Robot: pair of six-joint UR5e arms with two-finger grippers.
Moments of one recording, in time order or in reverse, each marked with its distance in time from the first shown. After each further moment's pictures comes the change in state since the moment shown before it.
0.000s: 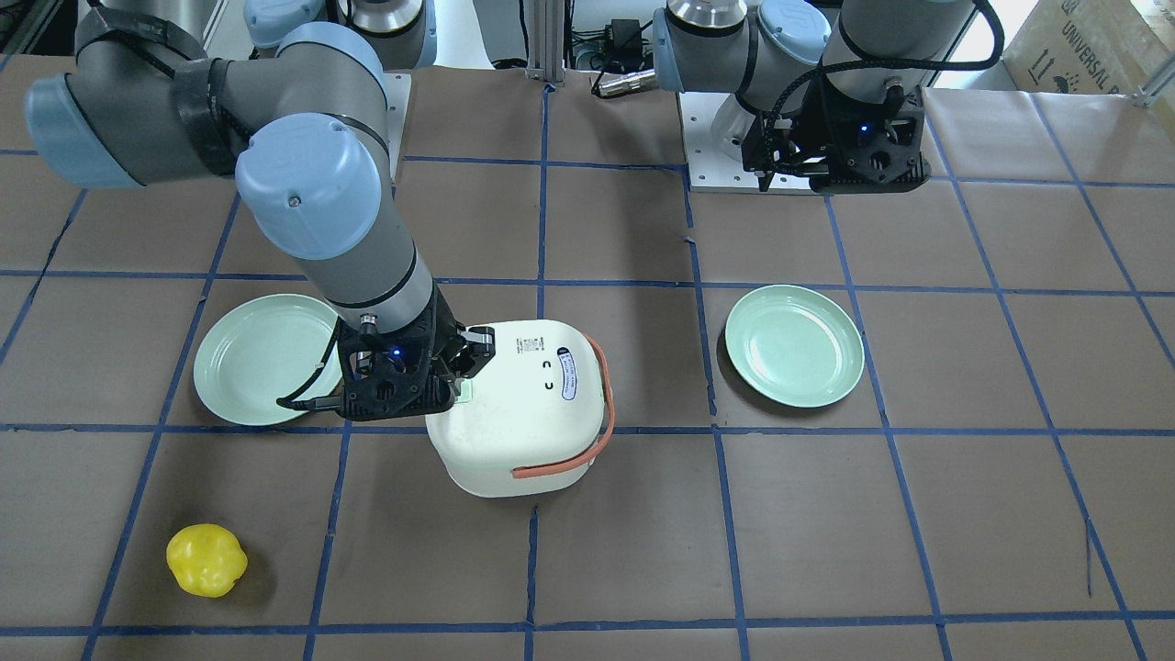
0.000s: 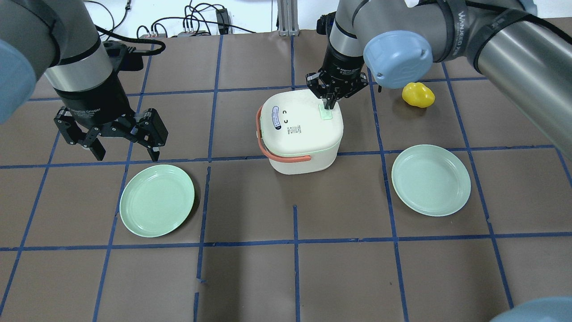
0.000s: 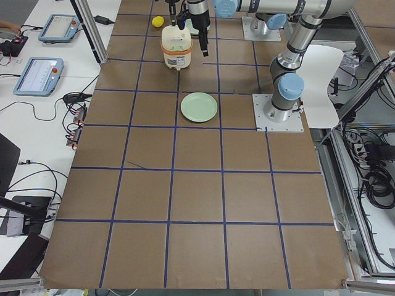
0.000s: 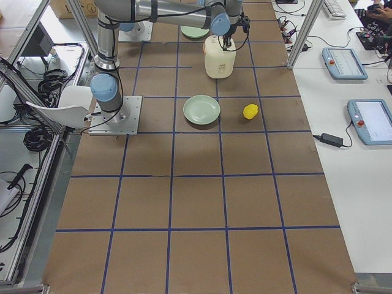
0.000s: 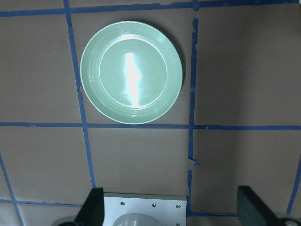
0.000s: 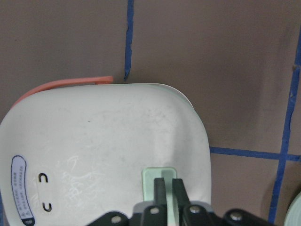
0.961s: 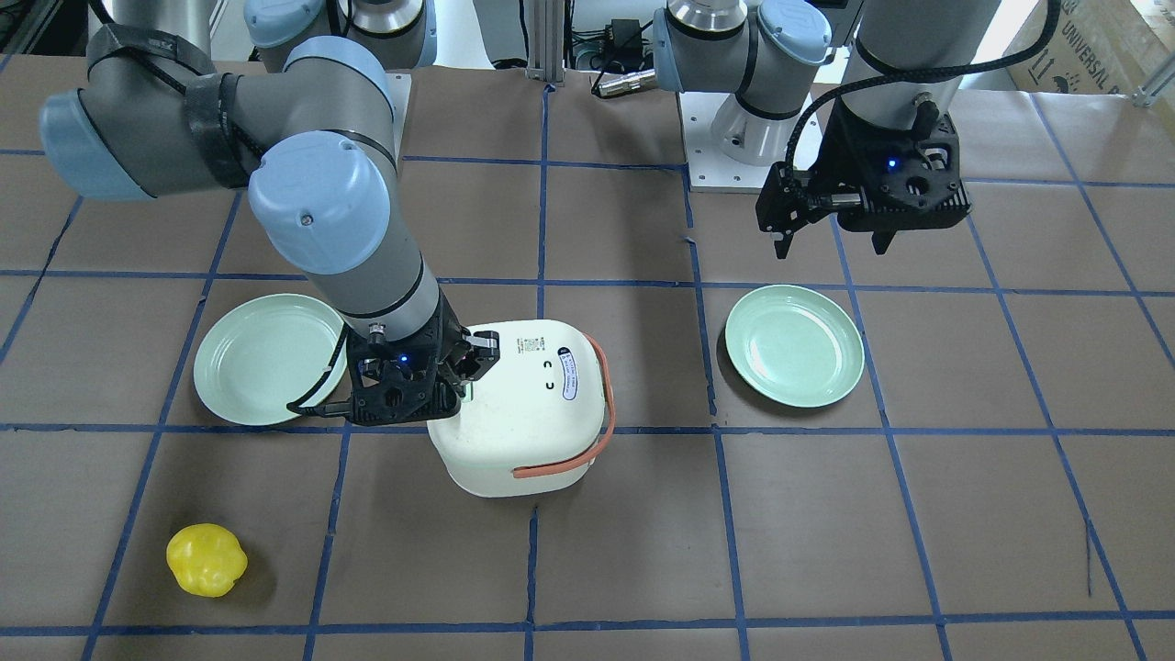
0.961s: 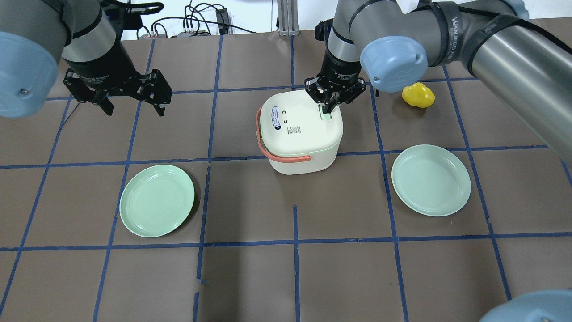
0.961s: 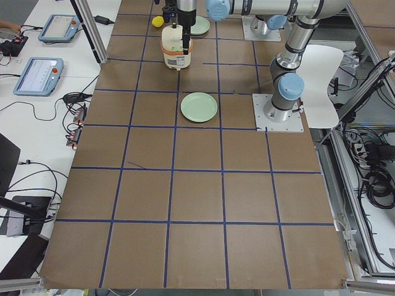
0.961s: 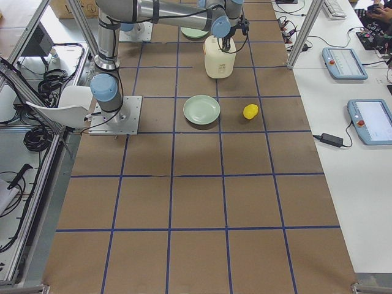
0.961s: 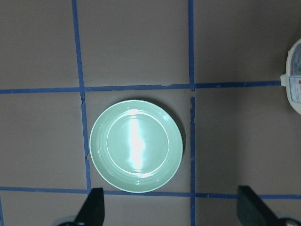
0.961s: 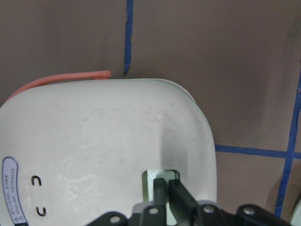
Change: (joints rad) left arm -0.003 -0.055 0.013 0.289 0.002 0.009; right arm 0.004 0.014 0.001 0.001 0.001 0.003
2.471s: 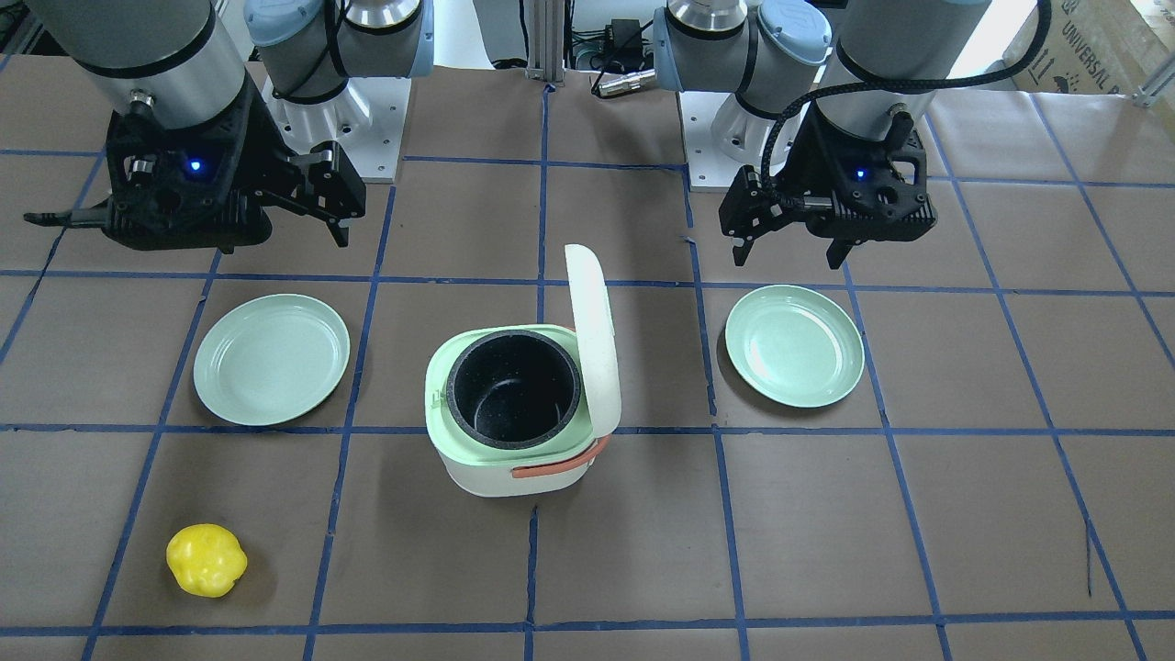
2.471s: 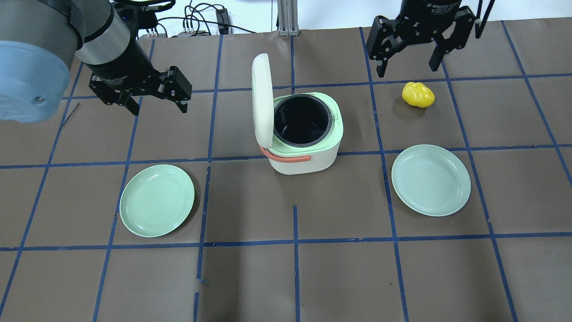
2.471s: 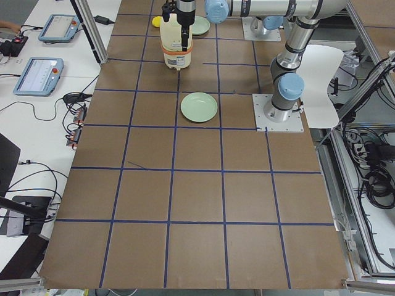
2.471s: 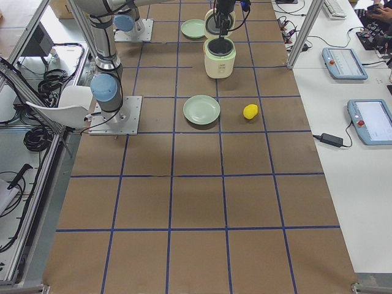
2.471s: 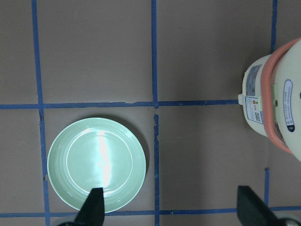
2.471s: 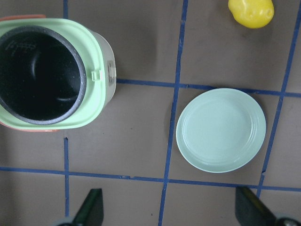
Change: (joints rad) left arm -0.009 -0.002 -0.019 0.041 -0.137 -0.007; right arm -0.136 -0.219 -0.171 0.482 -0.145 -0.152
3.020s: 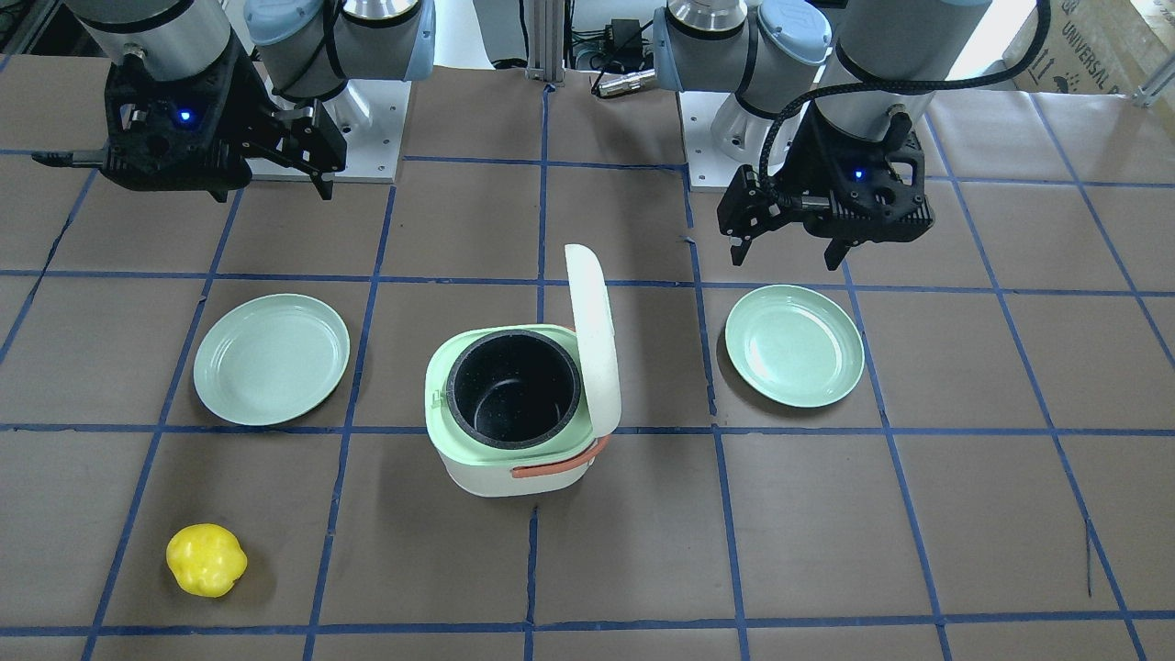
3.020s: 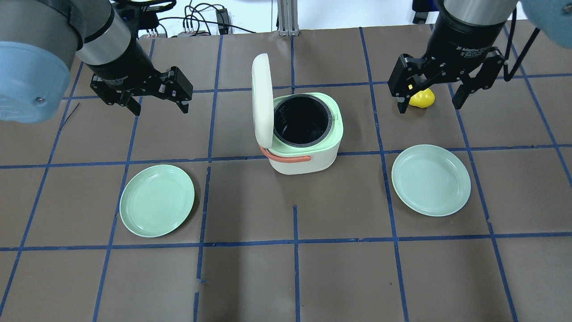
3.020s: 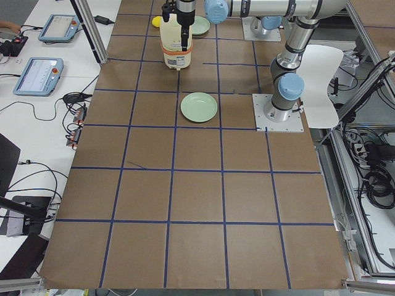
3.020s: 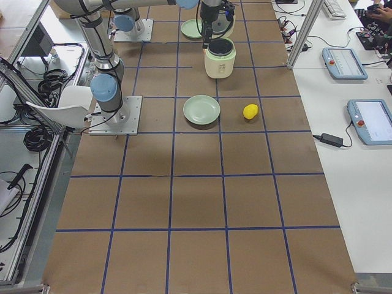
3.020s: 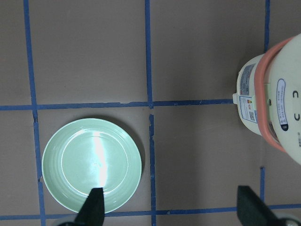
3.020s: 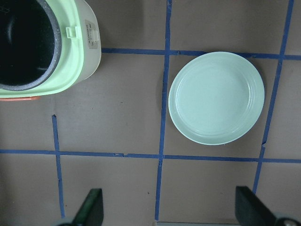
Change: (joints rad) left arm 0.001 0.000 -0.001 0.001 -0.003 0.011; right arm -0.048 -0.128 0.169 -0.010 0.004 -0.003
